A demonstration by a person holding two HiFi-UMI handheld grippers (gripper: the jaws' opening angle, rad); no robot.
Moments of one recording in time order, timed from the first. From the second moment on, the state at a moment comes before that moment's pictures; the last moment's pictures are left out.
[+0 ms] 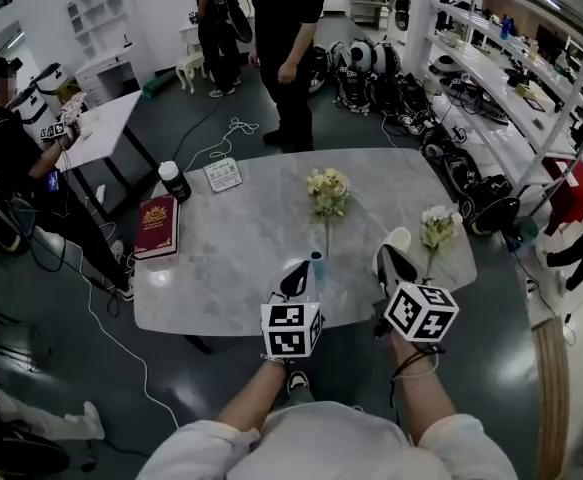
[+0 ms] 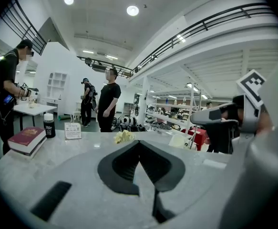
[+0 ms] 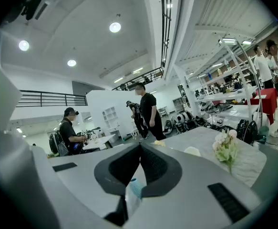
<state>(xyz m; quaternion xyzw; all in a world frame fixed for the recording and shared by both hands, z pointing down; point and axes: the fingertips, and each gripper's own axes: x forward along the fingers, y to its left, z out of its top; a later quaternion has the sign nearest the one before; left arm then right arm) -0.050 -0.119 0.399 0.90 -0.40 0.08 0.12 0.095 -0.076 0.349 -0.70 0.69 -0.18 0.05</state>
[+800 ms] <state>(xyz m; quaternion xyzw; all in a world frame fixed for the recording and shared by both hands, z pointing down) -0.001 0.003 0.412 0.90 -0.40 0.10 0.15 0.136 0.058 0.390 -0.71 0.67 -0.22 0.00</state>
